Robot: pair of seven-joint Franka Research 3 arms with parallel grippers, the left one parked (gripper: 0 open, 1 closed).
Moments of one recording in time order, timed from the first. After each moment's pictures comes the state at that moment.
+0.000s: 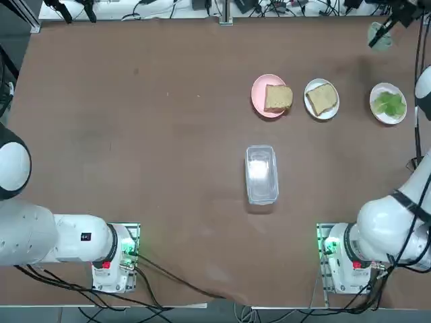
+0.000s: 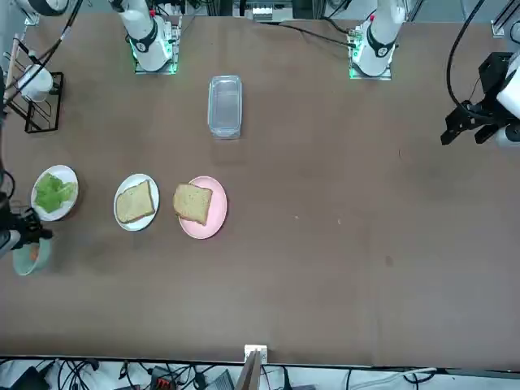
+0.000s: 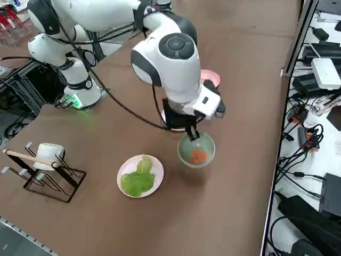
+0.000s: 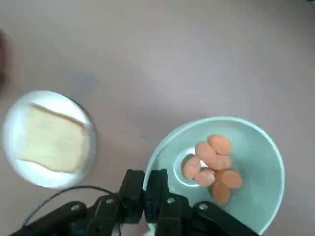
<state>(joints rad) -0.35 0.69 0.05 -1.21 0.22 1.77 -0.94</state>
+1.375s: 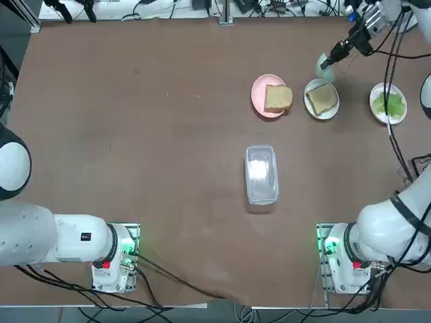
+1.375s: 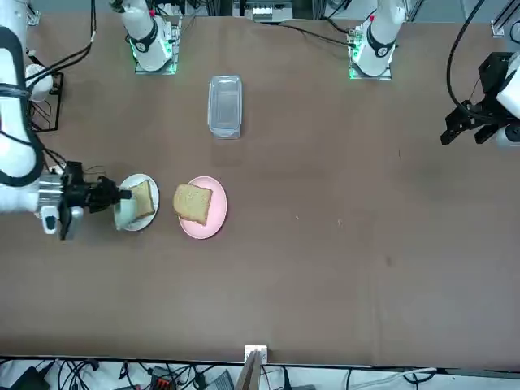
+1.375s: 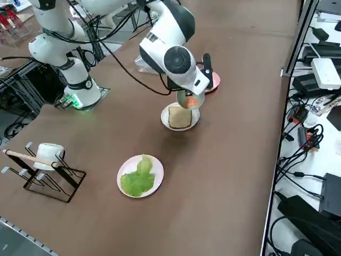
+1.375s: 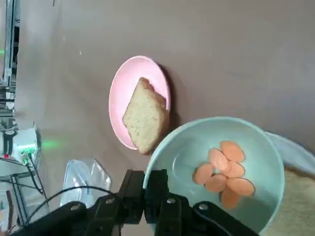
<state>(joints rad) -0.23 0.48 0.07 -1.70 0.65 1.74 -0.84</state>
